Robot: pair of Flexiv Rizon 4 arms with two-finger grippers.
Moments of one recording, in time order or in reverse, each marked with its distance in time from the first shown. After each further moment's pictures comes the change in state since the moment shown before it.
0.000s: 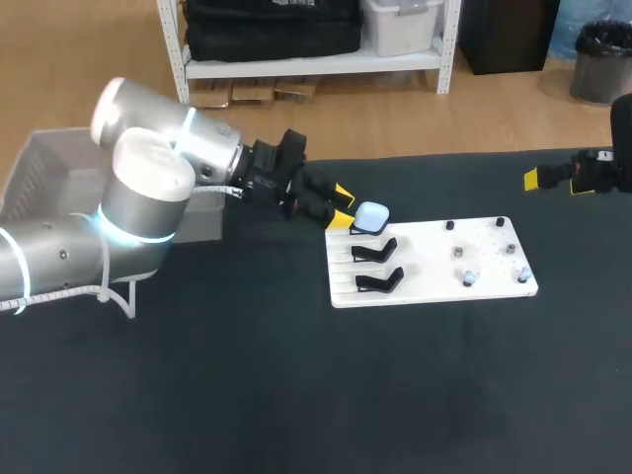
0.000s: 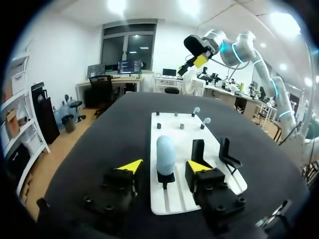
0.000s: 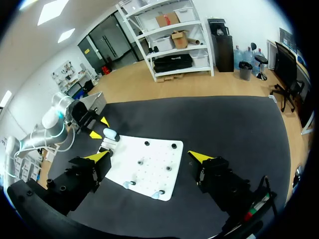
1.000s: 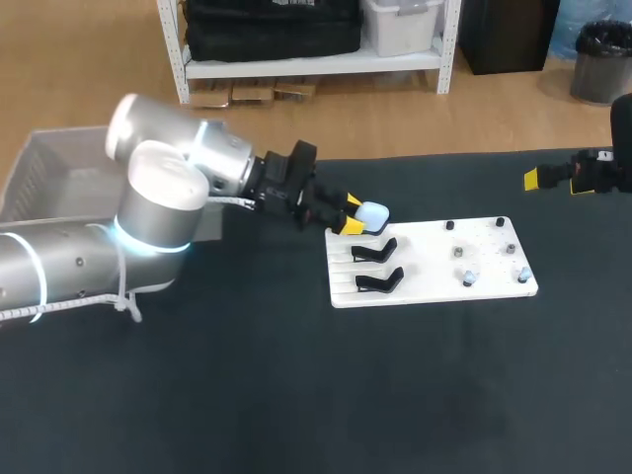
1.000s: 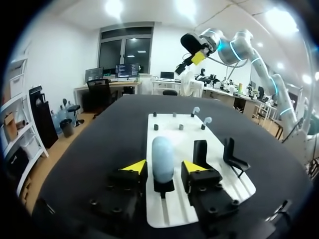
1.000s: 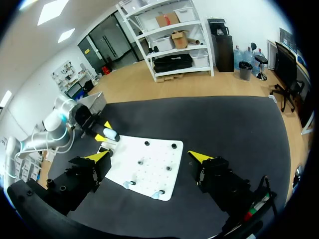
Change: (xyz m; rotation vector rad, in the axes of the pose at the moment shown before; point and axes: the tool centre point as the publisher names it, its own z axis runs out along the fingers) left arm 0.003 -0.002 0.023 0.007 -0.030 0.023; right arm 0.000 0.000 0.000 0.000 0.000 0.000
